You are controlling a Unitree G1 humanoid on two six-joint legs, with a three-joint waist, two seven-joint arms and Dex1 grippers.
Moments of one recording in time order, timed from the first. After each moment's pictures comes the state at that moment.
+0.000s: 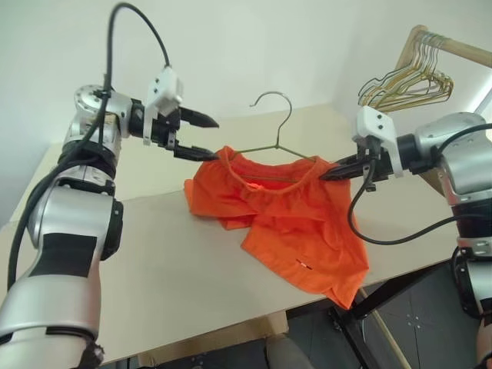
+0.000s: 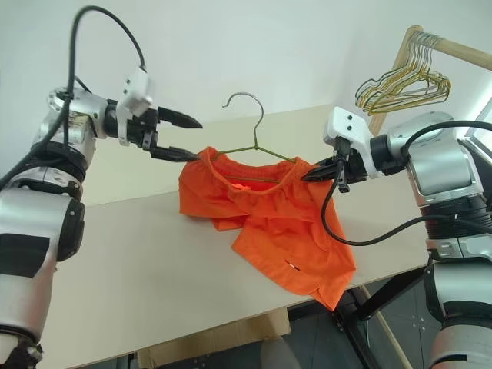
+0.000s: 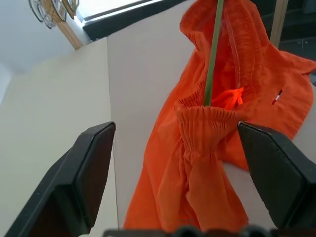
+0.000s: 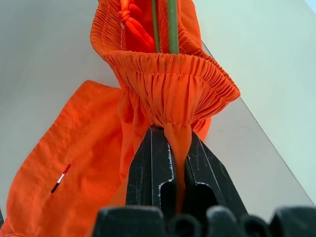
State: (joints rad) left arm -1.41 0.60 -0.30 1.26 -0.19 -0.22 -1.61; right arm -0.97 -0.88 0.21 0.22 0.18 0.51 1.45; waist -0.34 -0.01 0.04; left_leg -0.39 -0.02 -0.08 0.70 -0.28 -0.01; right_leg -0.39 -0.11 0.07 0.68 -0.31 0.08
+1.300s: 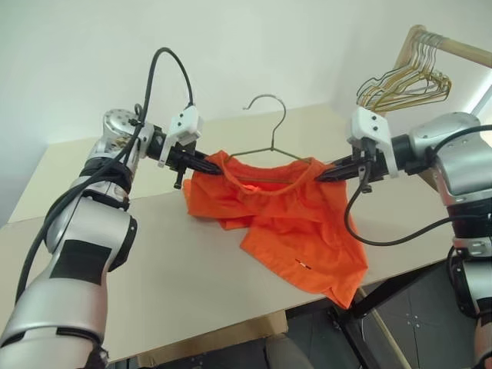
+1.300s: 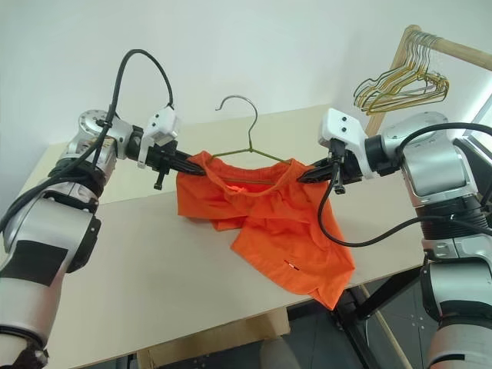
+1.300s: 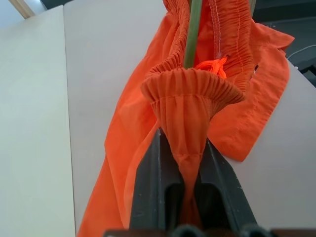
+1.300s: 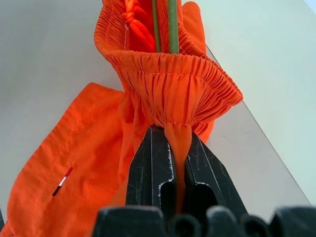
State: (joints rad) left arm -1.36 0.55 -0.39 1.26 -0.28 -0.21 -1.61; right arm -0.97 -0.86 0.21 0.20 0.18 0.51 1.45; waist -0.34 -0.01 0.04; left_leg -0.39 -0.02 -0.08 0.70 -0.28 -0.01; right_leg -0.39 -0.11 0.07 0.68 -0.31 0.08
